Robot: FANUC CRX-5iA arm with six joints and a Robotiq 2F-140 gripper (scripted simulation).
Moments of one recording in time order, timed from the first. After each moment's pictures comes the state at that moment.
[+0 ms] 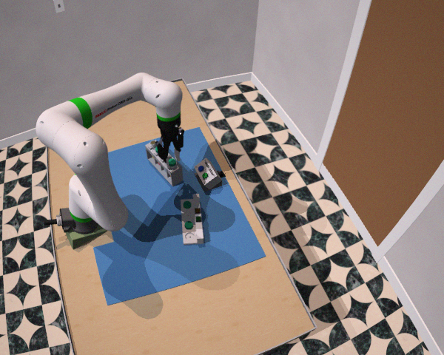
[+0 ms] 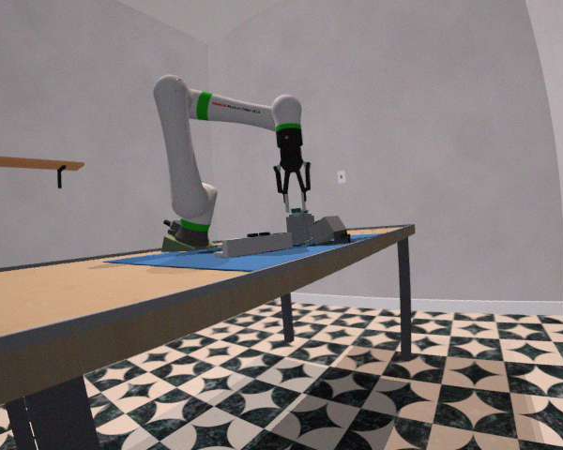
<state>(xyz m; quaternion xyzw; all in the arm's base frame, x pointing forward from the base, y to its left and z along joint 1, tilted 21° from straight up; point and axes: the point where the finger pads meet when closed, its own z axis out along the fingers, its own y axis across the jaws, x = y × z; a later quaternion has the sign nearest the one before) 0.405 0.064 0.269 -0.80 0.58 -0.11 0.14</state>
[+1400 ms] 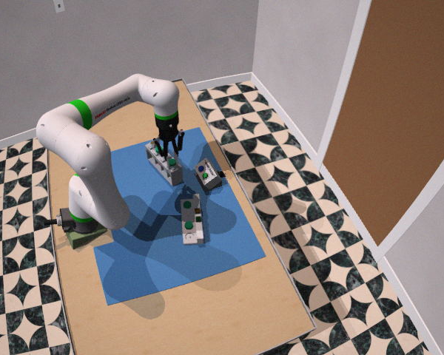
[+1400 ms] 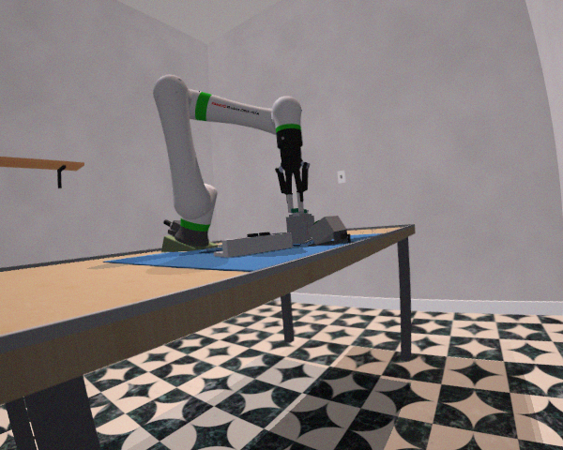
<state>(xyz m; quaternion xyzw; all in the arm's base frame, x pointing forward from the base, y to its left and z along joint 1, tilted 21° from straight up) 0.405 0.065 0.269 -0.69 0.70 -0.11 0.14</state>
